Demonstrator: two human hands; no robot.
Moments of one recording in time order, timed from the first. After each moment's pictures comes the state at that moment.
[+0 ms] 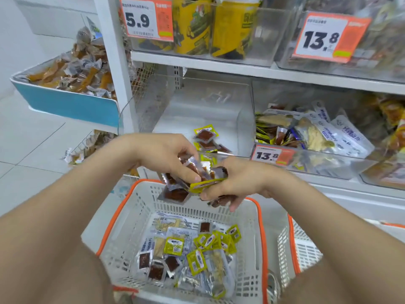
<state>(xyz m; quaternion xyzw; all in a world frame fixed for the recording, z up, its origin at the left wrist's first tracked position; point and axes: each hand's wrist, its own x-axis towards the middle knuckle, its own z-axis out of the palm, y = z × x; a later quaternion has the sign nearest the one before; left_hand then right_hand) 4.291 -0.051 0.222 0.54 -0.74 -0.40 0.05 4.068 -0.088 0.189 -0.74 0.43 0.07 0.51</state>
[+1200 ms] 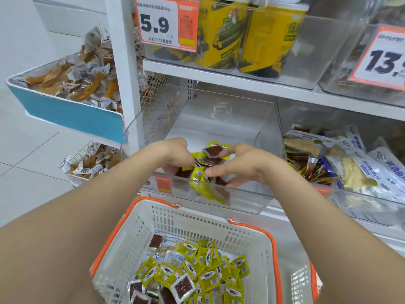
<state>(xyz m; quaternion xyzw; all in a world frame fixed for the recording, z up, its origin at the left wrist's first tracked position) 4.331 -0.164 0.163 0.79 -0.52 -0.33 0.04 4.135 -0.210 0.163 -0.67 0.55 -0.02 0.50</state>
